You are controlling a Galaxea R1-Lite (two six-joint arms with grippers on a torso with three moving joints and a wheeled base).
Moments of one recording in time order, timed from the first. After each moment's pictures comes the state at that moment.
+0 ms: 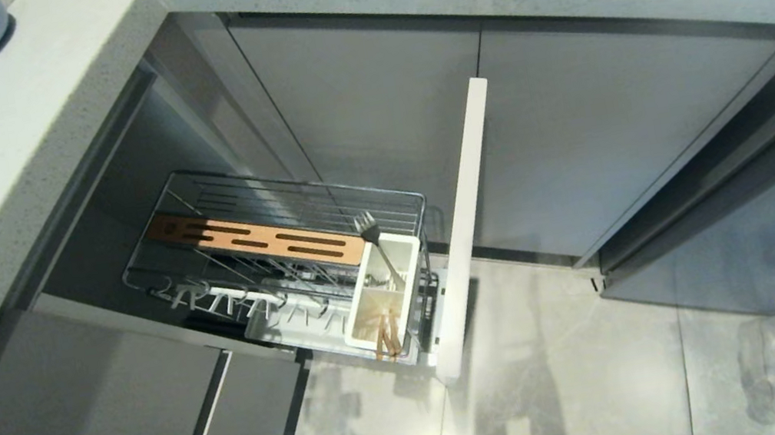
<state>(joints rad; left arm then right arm) 0.01 0.00 0.00 0.00 -0.03 0.04 0.00 0.00 0.00 0.00 -0.01 0.03</state>
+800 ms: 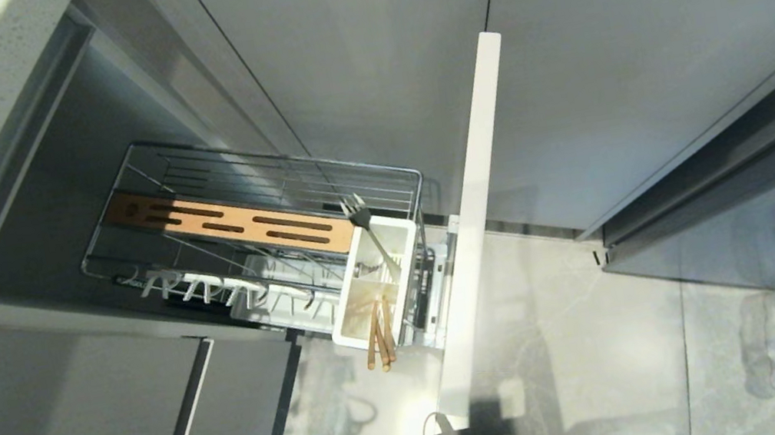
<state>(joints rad) 0.01 0.00 0.00 0.00 -0.03 0.03 0.00 0.00 0.00 0.00 -0.01 0.03</state>
